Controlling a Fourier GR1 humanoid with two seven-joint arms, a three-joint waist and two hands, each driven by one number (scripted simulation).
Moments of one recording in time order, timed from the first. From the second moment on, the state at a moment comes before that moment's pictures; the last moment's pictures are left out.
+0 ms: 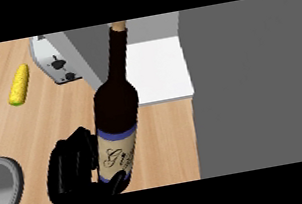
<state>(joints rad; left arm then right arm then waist) 0.12 0.01 -0.24 -1.74 0.37 0.06 -0.25 0.08 -0.04 -0.06 -2.29 -0.21 0.28 0.34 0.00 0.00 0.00</state>
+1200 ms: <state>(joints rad) -0.42 0.00 -0.43 -1.29 0.36 0.51 -0.31 0.09 -0.06 -0.08 -2.29 -0.23 0.30 0.33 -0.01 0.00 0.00</state>
